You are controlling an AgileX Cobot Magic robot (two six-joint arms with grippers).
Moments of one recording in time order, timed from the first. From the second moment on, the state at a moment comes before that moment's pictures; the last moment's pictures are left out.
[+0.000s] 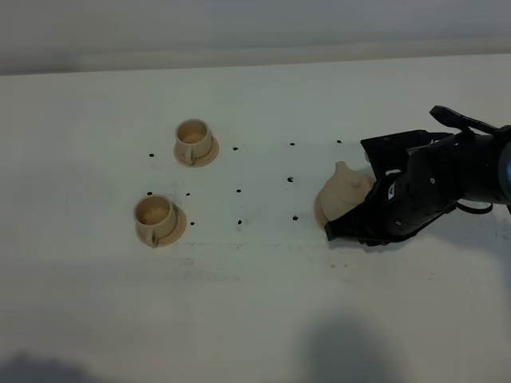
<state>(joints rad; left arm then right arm) -0.04 0.00 -0.51 -0.09 1.07 0.08 0.49 1.87 -0.97 0.06 0.44 0.18</state>
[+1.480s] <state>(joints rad) -0.04 0.00 -0.51 -0.09 1.07 0.08 0.49 1.85 -1.00 0.03 0.50 0.18</state>
